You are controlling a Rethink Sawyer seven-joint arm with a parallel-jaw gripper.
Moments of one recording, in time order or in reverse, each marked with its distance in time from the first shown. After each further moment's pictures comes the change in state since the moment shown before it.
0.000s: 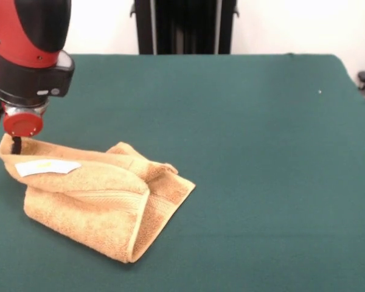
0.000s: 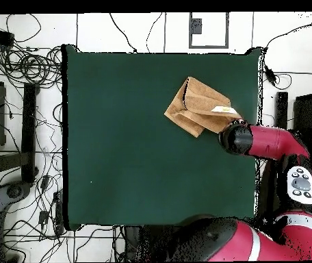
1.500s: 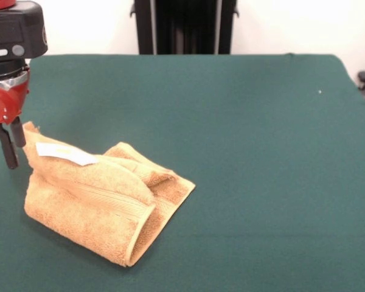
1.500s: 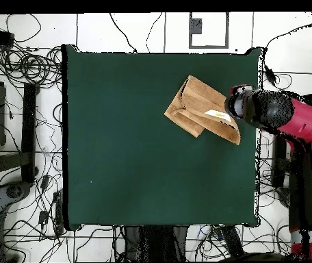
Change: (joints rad) arm -0.212 -0.137 0.410 -0.014 0.169 0.217 -0.045
